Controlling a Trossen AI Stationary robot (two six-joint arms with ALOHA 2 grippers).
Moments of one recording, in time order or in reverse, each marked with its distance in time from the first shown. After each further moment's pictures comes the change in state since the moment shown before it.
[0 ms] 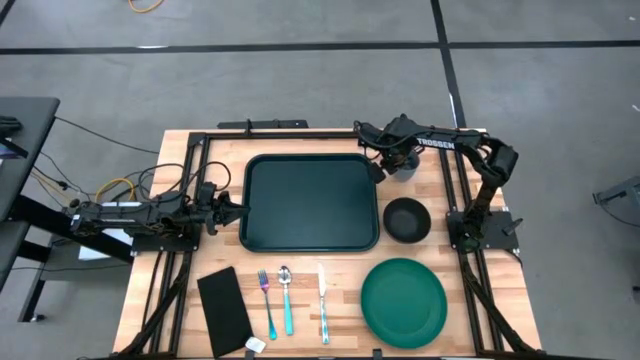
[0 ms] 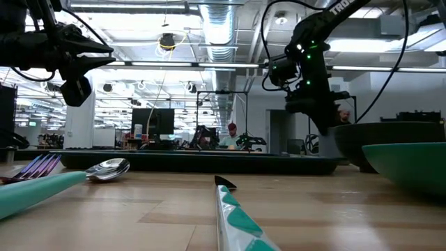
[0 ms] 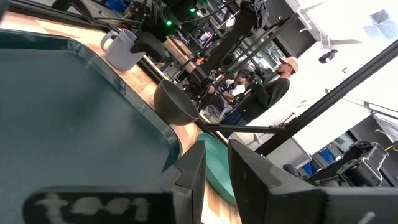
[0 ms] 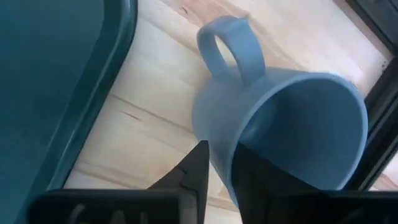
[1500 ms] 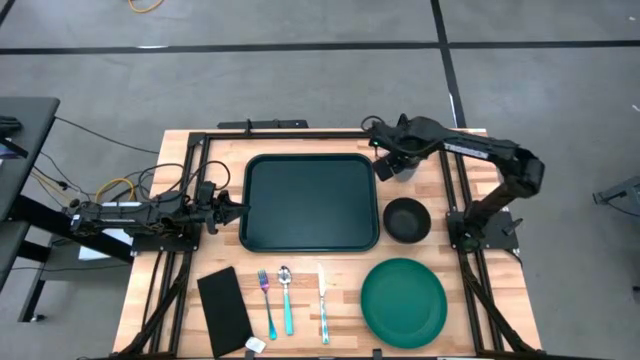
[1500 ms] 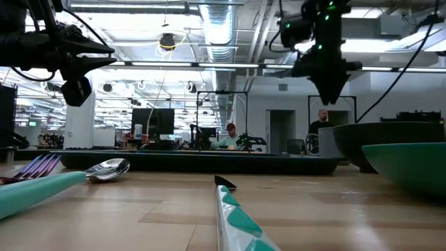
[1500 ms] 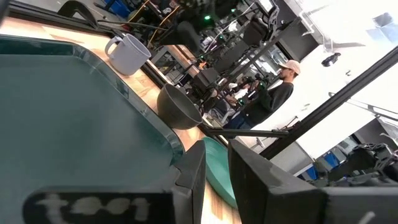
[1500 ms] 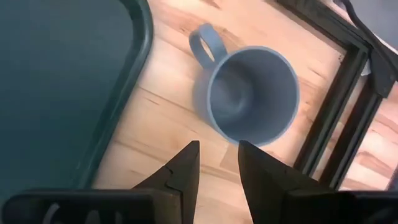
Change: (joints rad) left arm 0.000 0.000 0.000 0.002 -0.019 0.004; right arm 0.097 -0.211 0.032 -0.121 0.044 0.133
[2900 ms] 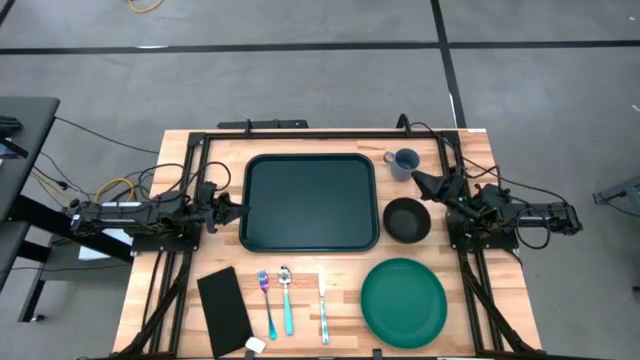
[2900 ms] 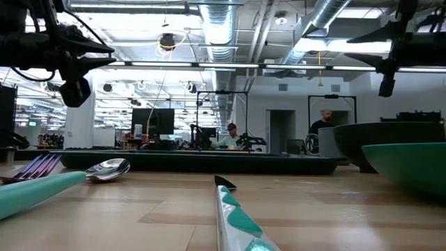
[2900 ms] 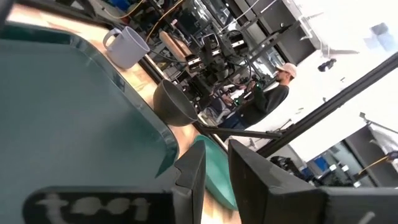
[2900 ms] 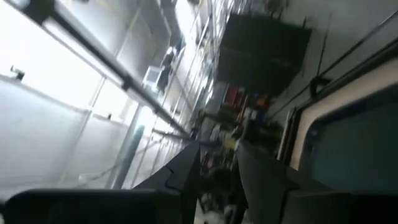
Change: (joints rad) left arm 0.000 0.000 0.000 -0.002 0.009 -0.039; right arm 0.455 -1.556 -1.307 1.556 0.209 0.610
